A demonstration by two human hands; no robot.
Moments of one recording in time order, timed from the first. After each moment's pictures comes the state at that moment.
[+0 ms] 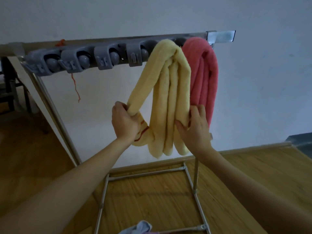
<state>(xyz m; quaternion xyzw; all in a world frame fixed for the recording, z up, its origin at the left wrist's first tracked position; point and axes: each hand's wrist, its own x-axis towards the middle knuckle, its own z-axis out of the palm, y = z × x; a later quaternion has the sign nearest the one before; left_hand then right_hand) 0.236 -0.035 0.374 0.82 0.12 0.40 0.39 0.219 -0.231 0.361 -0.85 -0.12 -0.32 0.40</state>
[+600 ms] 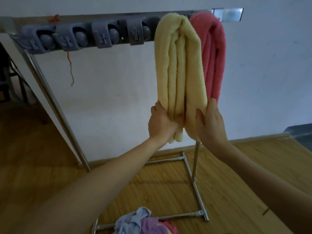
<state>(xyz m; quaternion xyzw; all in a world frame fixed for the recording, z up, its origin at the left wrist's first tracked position) 0.222 -0.116 0.331 0.89 0.03 0.20 0.41 0.196 -0.254 0.343 -0.85 -0.11 -0.29 0.42</state>
